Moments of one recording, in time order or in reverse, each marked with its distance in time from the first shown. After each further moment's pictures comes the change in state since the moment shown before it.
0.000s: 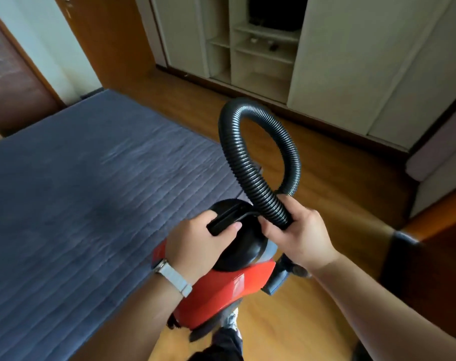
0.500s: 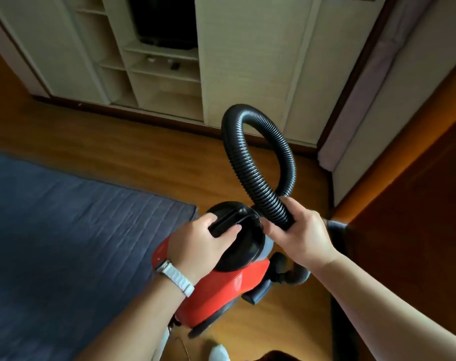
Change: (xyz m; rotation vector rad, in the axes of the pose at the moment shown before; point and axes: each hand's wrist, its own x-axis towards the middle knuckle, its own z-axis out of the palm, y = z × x) left_hand 0.228 0.103 0.125 -0.096 -0.261 0.311; right_hand 0.142 0.114 -0.094 -0.222 0.246 0.222
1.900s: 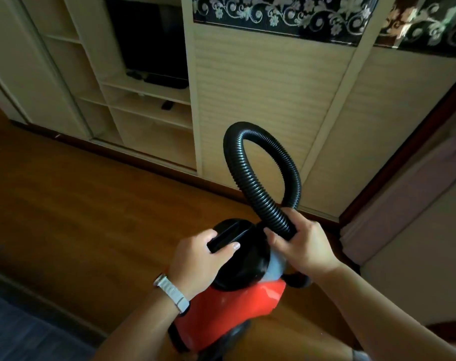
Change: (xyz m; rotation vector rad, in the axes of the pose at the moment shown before) left_hand 0.628 0.032 0.162 -0.241 -0.022 -0.033; right_hand 0.613 0.284 0.022 -0.006 -0.040 0.003
